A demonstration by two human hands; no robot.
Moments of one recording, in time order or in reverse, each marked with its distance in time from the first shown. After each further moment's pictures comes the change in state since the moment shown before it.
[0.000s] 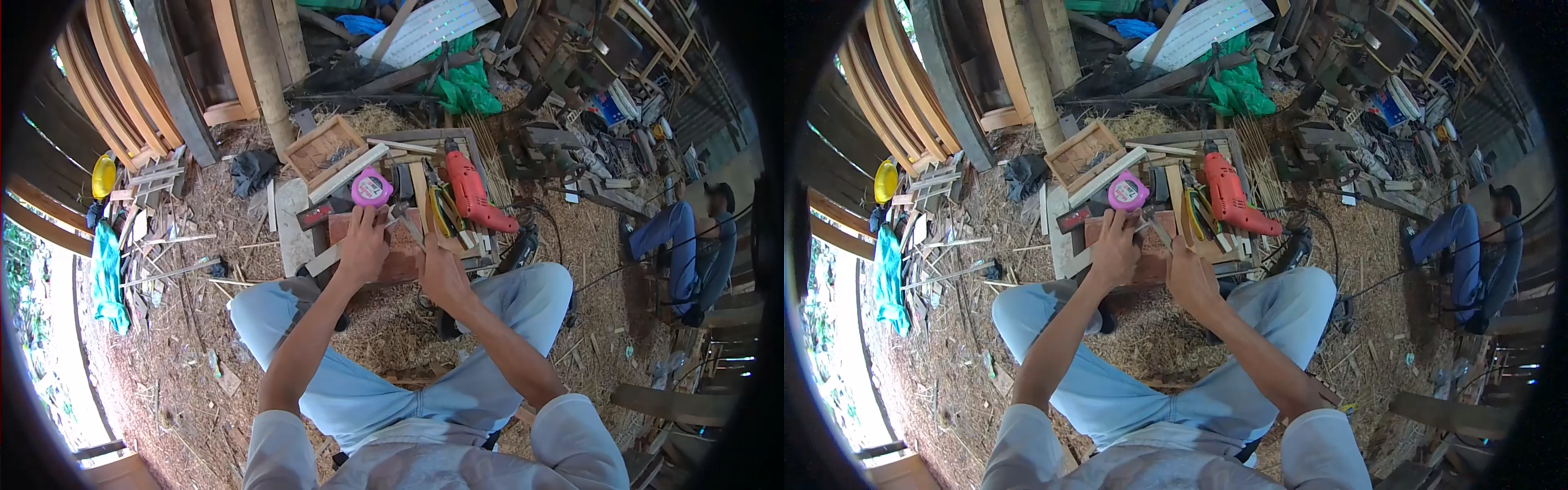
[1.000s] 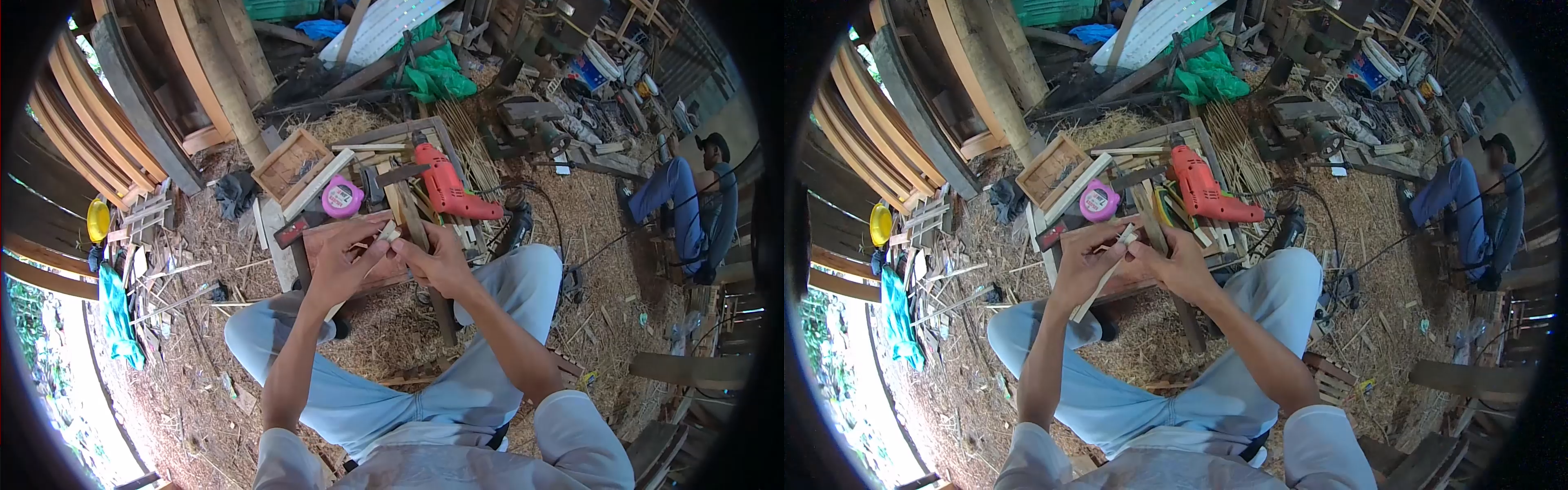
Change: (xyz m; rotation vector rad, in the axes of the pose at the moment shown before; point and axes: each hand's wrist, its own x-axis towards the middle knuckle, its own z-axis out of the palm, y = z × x) left_hand 0.036 0.044 -0.088 -1.049 -0.247 -0.321; right_hand -0.001 -0.002 -0.056 1.122 -0.113 0.076
